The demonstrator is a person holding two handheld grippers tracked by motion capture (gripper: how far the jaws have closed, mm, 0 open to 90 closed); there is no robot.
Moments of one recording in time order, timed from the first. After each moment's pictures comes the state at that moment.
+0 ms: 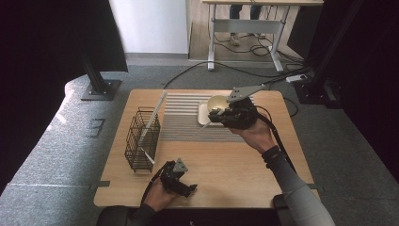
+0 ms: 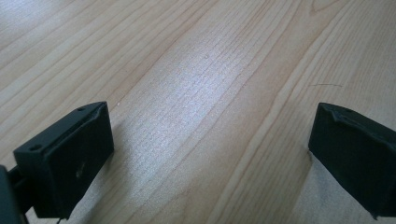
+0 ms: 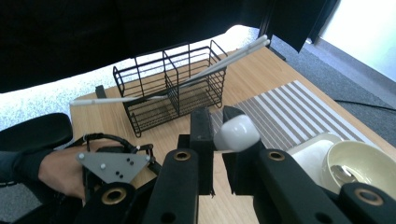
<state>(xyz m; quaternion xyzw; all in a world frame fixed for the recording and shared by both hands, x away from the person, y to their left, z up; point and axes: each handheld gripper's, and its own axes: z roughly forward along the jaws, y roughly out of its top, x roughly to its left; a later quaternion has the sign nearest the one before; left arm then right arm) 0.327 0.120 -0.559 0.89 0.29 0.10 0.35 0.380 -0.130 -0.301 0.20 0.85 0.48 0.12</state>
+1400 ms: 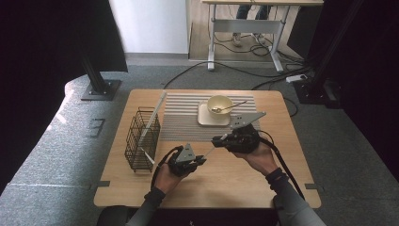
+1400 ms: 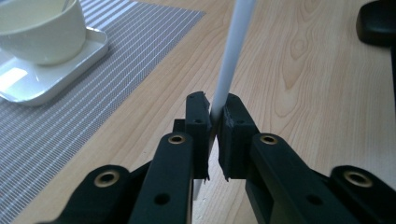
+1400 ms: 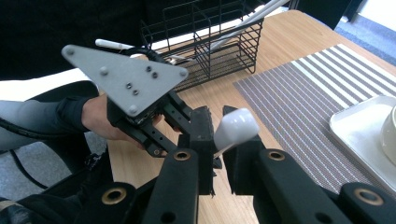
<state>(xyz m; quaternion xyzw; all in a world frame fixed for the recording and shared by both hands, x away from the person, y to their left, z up) 0.343 0.093 -0.497 0.86 0.17 0.16 0.45 0.354 -0.144 -0.364 0.20 0.86 0.47 0.07</state>
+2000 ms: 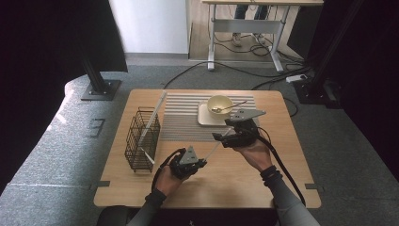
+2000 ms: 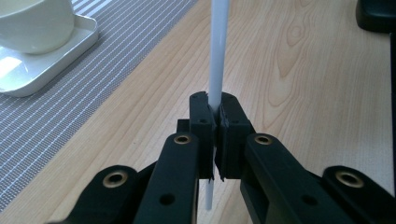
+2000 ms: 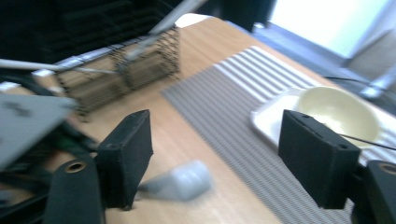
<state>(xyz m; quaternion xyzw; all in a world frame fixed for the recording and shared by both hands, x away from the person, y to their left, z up) 0.339 0.087 -0.499 0.87 0.18 0.14 0.43 0.377 -0.145 -0.378 0.28 0.82 0.46 0.19</state>
